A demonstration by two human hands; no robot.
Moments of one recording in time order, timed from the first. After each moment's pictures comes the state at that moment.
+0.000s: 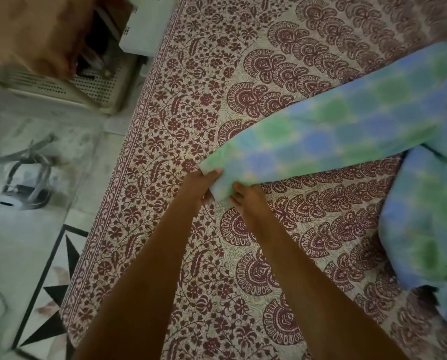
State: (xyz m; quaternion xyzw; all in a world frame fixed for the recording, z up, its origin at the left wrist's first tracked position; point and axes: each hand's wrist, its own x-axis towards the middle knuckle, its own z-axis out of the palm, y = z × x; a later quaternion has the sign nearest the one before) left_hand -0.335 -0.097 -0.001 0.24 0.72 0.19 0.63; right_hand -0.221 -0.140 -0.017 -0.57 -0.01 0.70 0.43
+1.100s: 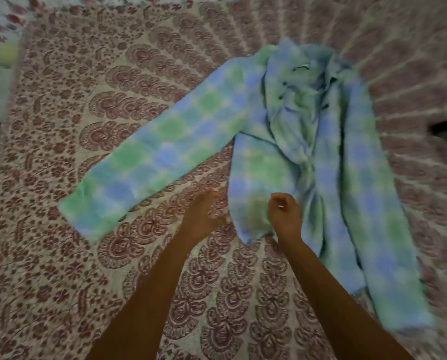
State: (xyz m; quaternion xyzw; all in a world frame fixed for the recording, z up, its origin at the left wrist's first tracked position) left_hand -0.085 -0.223 0.012 0.73 0.47 0.00 0.49; right_hand 0.075 -0.320 0.019 -0.86 -0.13 0.30 0.39
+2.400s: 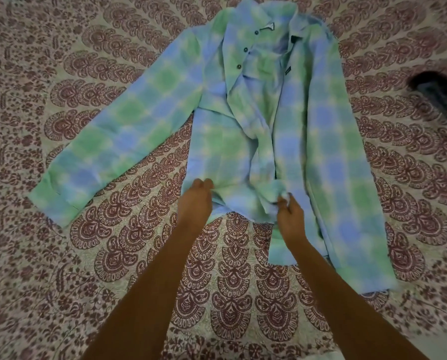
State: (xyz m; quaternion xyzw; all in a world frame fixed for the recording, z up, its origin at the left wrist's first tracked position) left_hand 0.002 -0.295 0.012 0.85 0.48 -0.03 0.21; right_hand 0.150 -0.431 -0.009 -0.83 -0.10 0.36 0.43
